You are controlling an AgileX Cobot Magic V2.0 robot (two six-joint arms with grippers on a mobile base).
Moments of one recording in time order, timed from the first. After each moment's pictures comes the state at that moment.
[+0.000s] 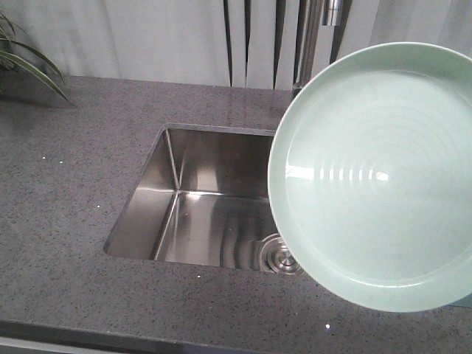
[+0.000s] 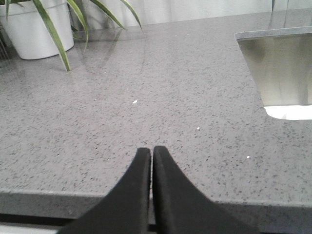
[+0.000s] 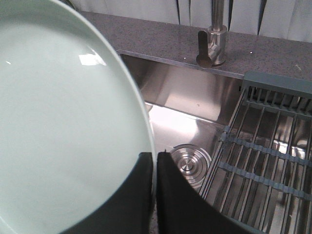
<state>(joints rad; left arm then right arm) 0.03 -0.01 0.03 0.20 0.27 -0.16 -0.23 0.71 -1.11 0.65 1.15 -0.48</state>
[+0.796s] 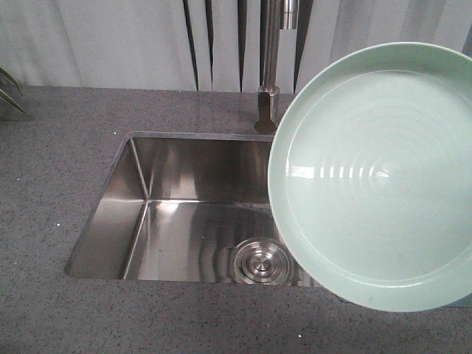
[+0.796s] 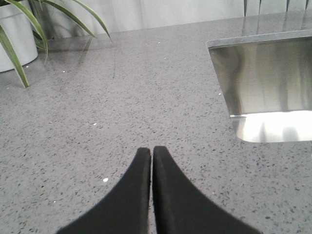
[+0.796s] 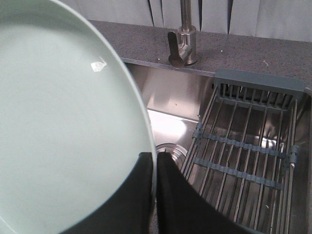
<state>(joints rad) 0.03 -0.01 0.03 0.20 0.27 -0.16 -0.23 0.71 -1.11 0.65 1.15 -0.48</state>
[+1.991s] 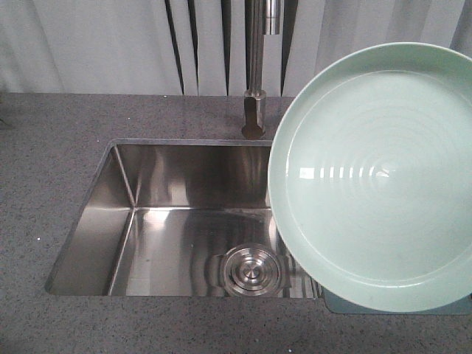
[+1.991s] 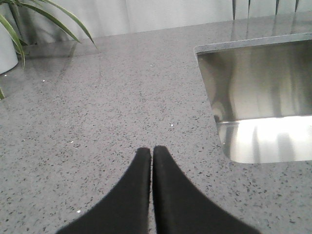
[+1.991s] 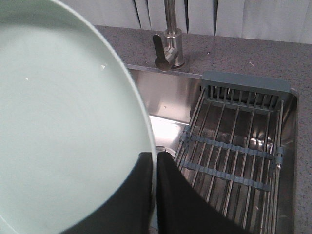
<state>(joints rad) 0.03 -0.01 0.03 0.20 0.27 -0.16 -0.23 0.71 -1.11 0.65 1.15 -0.48</state>
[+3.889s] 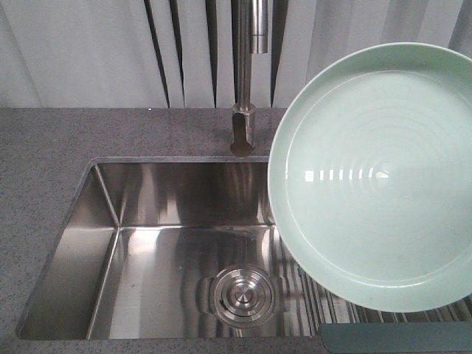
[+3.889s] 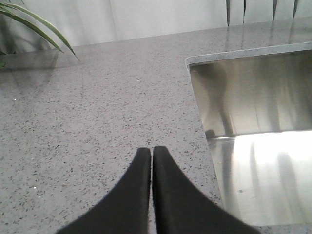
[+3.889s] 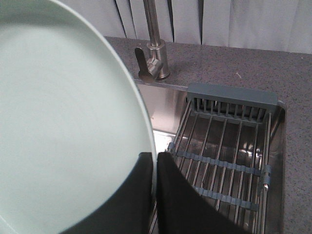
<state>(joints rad) 0.03 -0.01 0.03 0.20 0.27 -0.16 -0.23 0.71 -1.11 0.65 1.15 -0.48</state>
